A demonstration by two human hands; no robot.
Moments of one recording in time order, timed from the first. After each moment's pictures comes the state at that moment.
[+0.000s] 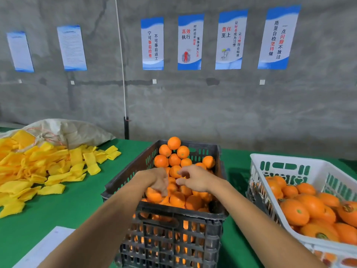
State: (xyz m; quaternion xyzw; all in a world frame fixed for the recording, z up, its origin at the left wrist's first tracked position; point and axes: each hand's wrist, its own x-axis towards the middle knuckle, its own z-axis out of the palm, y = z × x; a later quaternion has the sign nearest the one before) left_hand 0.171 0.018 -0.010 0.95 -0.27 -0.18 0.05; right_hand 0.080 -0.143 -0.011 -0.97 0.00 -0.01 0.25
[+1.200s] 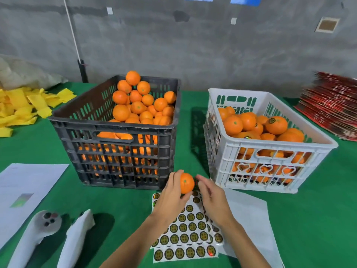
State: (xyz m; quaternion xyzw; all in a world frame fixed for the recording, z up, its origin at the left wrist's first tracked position) left_hand -0.097 -0.043 -0.244 0.85 -0.37 -0.05 0.39; right_hand -0.195 -0.179 -0.242 -0.84 0.15 -0.23 0.46
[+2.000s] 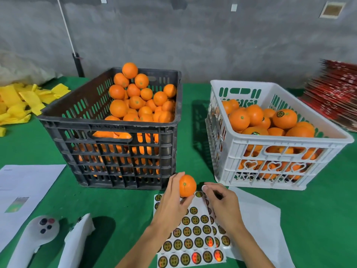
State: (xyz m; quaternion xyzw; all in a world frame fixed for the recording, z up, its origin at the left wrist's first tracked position) left_hand -0.097 -0.031 -0.271 0.81 -0.36 -0.06 0.47; right_hand -0.201 -0.179 -0.260 -0.76 0.27 -0.26 0.52
